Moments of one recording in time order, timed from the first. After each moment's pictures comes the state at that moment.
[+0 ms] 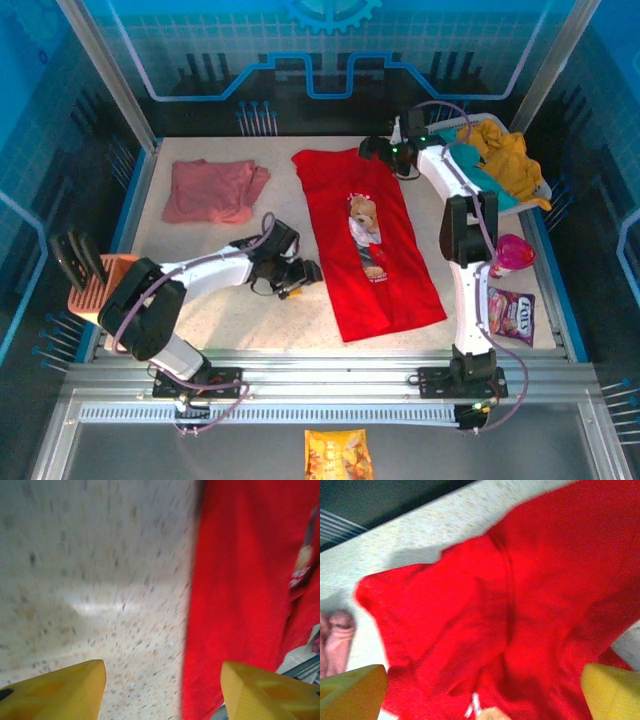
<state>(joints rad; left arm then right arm) -0.59 1.55 0.80 -0.38 0.40 -0.99 0.17 2.33 2.10 -0.61 -0.31 0.46</state>
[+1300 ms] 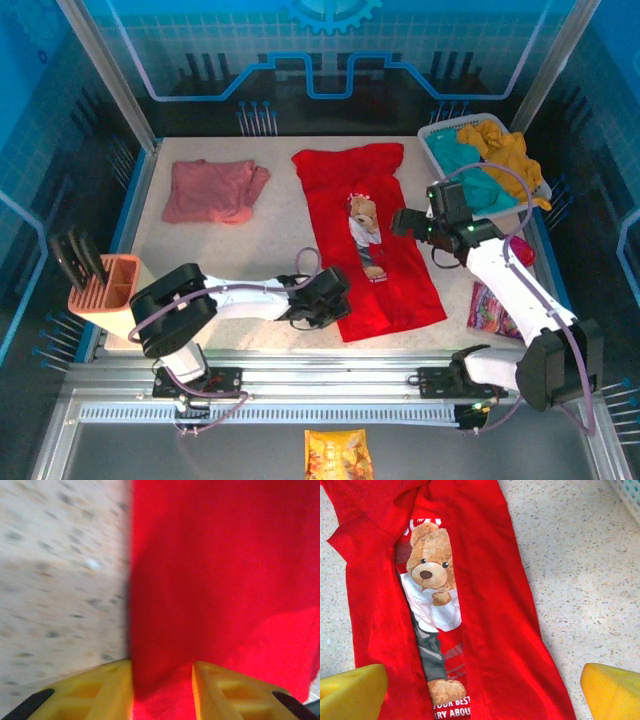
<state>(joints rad) -1.03 1.69 0.83 -0.19 0.07 -1.45 0.27 1.23 0.98 -0.63 0.04 0.45</state>
